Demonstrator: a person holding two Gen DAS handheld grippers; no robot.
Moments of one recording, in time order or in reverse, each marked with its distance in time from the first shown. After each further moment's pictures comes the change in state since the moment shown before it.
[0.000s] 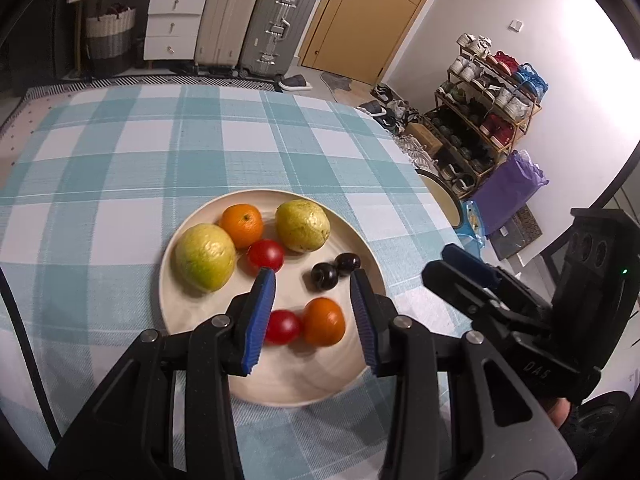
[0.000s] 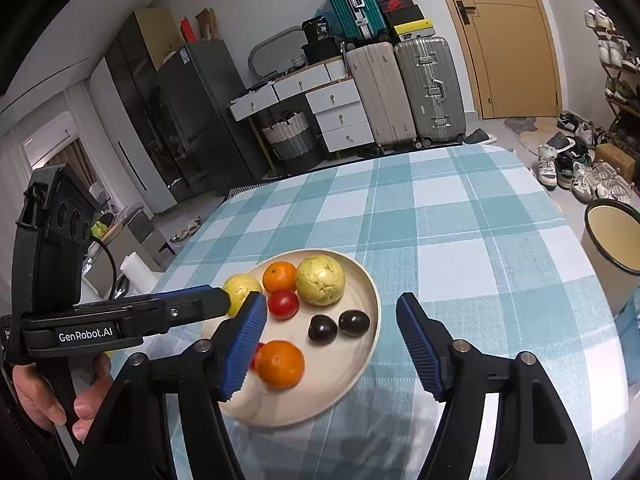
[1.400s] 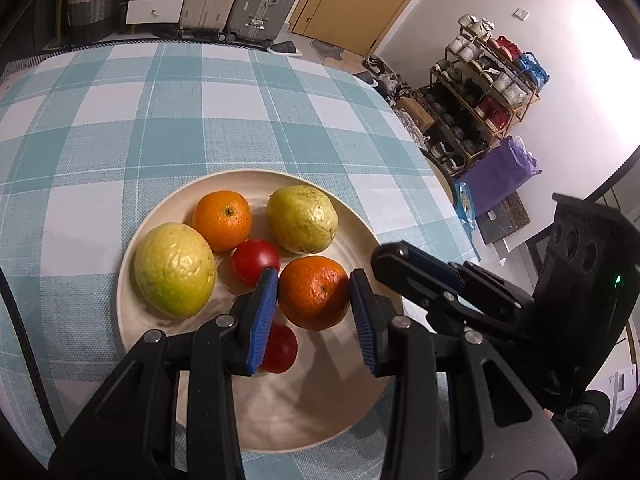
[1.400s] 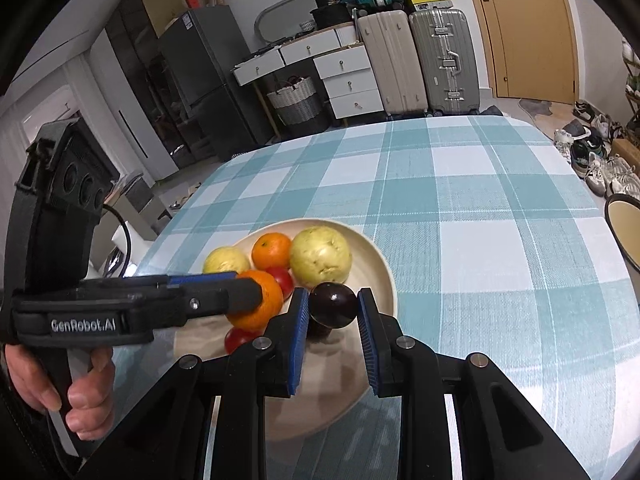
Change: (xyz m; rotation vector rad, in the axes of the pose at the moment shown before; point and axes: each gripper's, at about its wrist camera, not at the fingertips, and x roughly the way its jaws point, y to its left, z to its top) left arm 0.072 0.015 0.021 -0.037 0.141 -0.080; right arm 0.057 -0.002 0.002 -0.037 0.128 0.015
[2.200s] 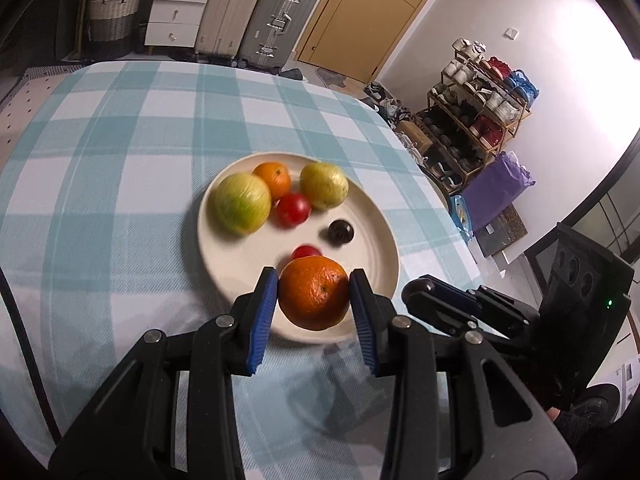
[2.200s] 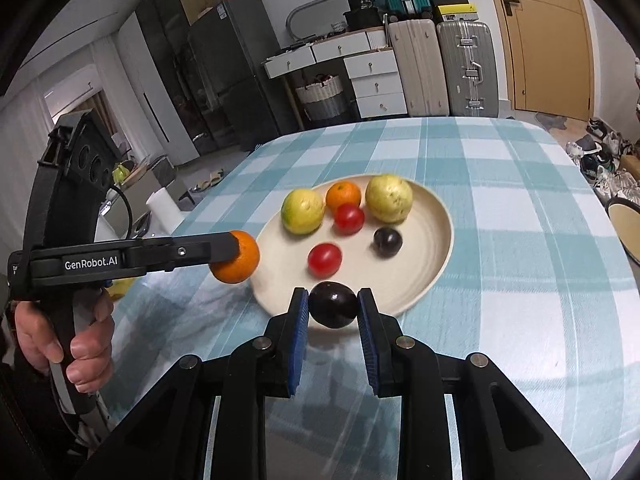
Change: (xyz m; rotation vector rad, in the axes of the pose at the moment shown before) left arm -0.090 0.017 -0.068 0.001 -0.117 0.009; right arm -0.053 0.057 -0.062 -0.080 -0.006 0.037
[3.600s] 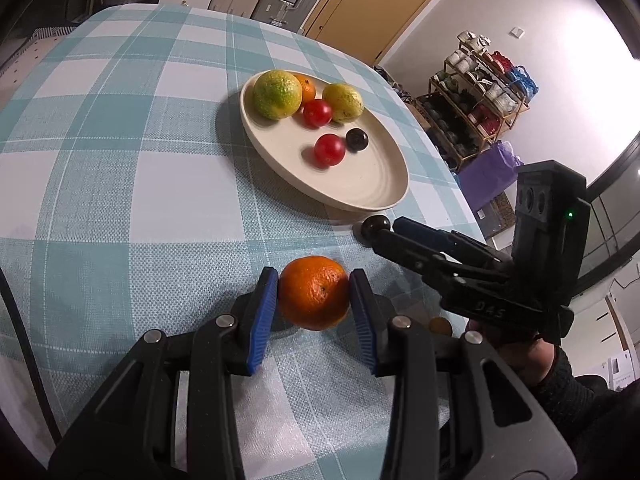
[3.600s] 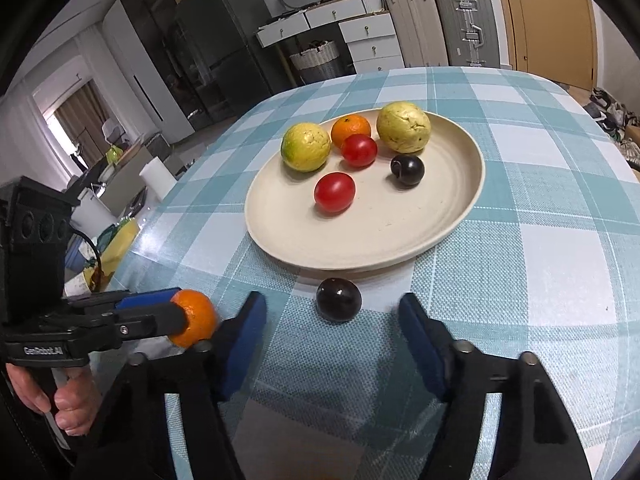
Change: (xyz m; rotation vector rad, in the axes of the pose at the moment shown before) left arm -0.030 0.033 -0.103 -0.071 0.069 -0.038; right arm 0.036 0.011 -0.034 0.034 0.132 0.006
